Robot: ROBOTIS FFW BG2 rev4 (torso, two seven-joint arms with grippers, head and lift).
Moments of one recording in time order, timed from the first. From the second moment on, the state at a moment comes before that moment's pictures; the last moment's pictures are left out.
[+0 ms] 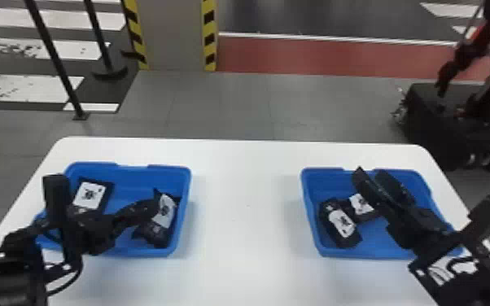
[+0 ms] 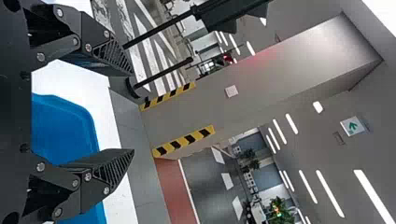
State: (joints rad) left arm 0.00 0.10 0.28 -1.51 -0.02 0.40 -1.00; right arm 0.25 -0.09 -0.22 -1.78 -0.51 0.18 0.49
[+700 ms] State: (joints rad) left arm 0.13 0.09 0.31 -1.87 0.10 0.49 -1.04; right arm 0.23 -0.09 -0.12 -1.77 -0.54 0.24 0.53
